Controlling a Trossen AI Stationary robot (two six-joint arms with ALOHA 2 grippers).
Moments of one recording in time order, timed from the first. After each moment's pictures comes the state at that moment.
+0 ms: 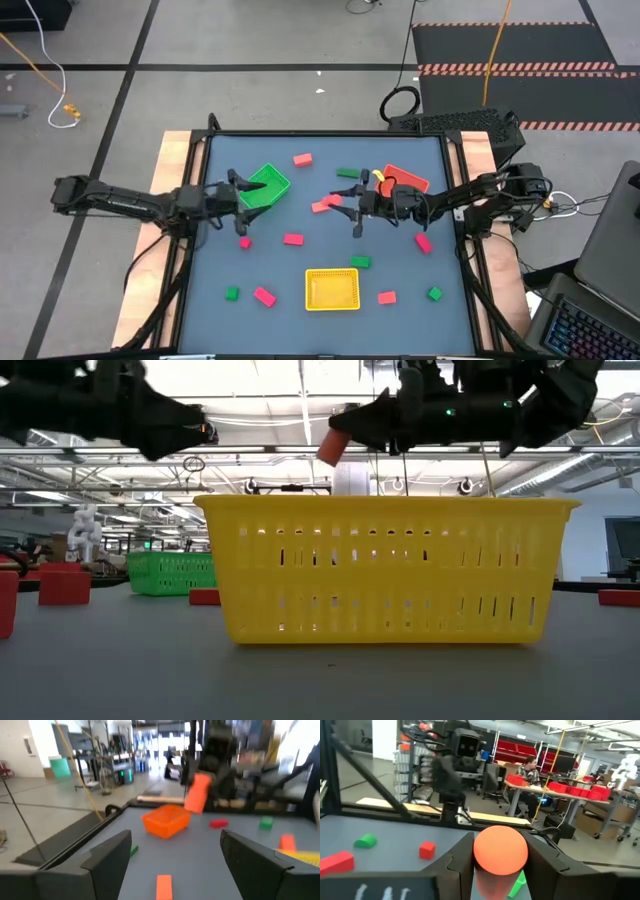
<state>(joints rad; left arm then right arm) -0.05 0.73 0.21 0.51 -0.26 0.05 -0.01 1.53 0.56 1.03 0.13 -0.17</state>
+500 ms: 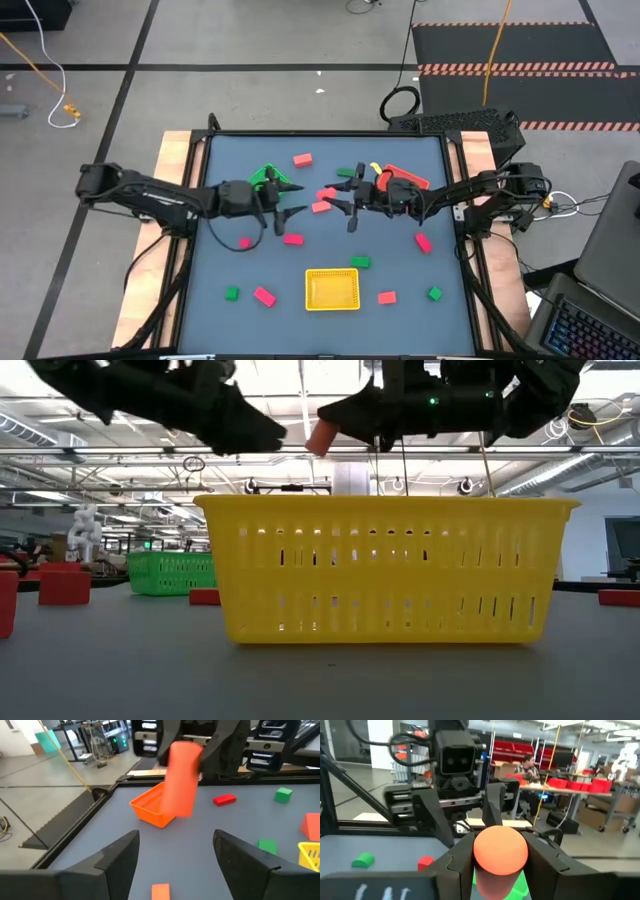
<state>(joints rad) -0.01 1.27 0.57 0.49 -0.21 0.08 -0.03 1.53 0.64 0.94 0.11 -0.10</state>
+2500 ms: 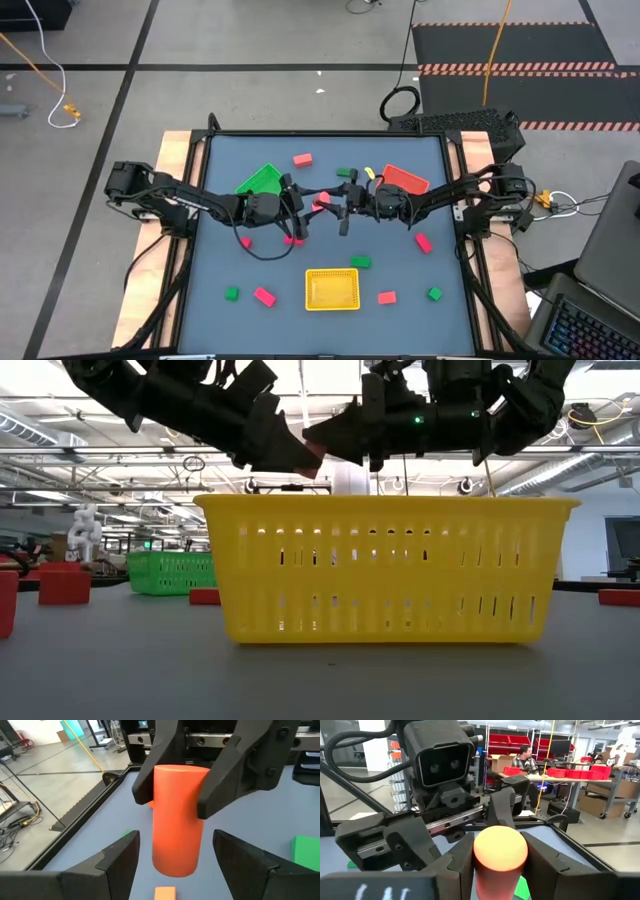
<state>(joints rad) -0.07 1.52 0.70 0.53 -0.40 0.07 -0.02 1.68 0.67 1.04 0.15 -0.04</state>
